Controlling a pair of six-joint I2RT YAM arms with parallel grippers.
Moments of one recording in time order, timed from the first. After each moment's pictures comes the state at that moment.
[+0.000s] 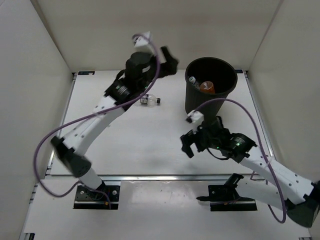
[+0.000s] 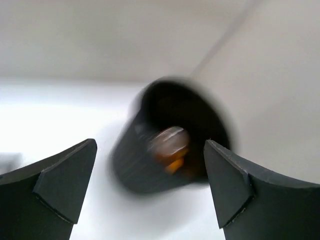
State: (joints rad) left arm -0.76 1.73 1.99 -0.27 -0.28 -0.50; right arm 0.70 0.85 0.82 -0.69 -0.05 0.10
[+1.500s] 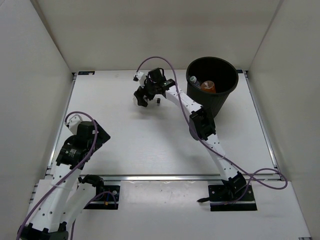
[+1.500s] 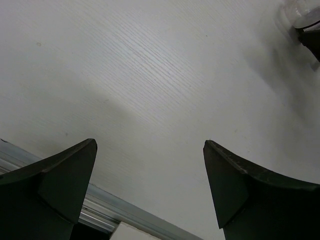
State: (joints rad) left arm -0.26 0.67 0.79 -0.96 -0.40 -0.84; right arm 0.59 2.67 2.55 -0.58 -0.48 -0.38
